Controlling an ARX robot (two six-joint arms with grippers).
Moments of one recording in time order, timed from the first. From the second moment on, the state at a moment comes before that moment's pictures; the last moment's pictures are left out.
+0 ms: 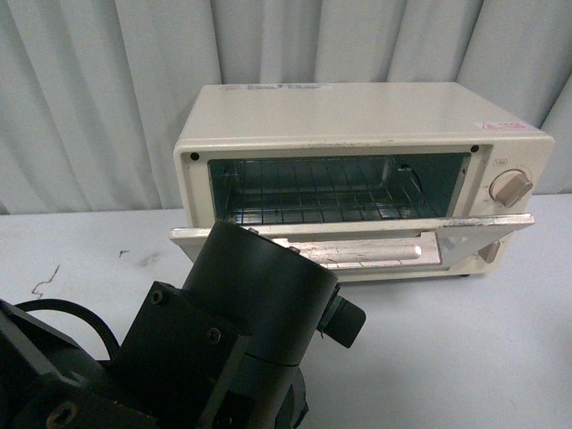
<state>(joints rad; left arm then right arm) -0.73 2.06 0.86 0.40 -0.14 -1.43 0.00 0.24 0.01 0.25 0.00 -0.01</state>
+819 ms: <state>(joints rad) -0.73 2.06 0.86 0.40 -0.14 -1.43 0.00 0.00 0.01 0.00 0.00 -0.01</state>
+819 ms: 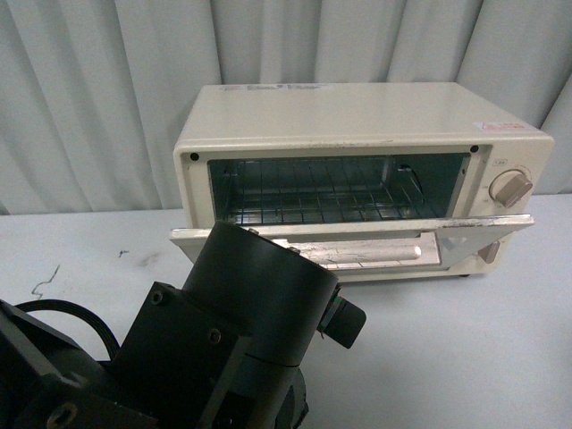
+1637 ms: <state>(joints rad) -0.75 2.06 0.85 0.47 -0.25 -1.44 0.00 0.00 0.01 0.00 0.00 -0.01</state>
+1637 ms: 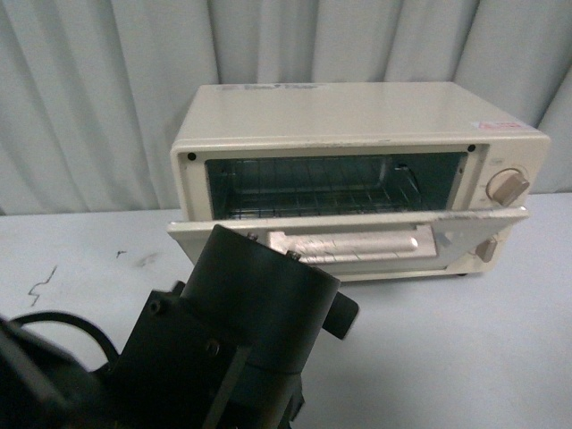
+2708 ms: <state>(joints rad) -0.28 0.61 0.10 0.50 -0.28 -0.02 0.00 0.00 0.01 0.00 0.00 -0.01</state>
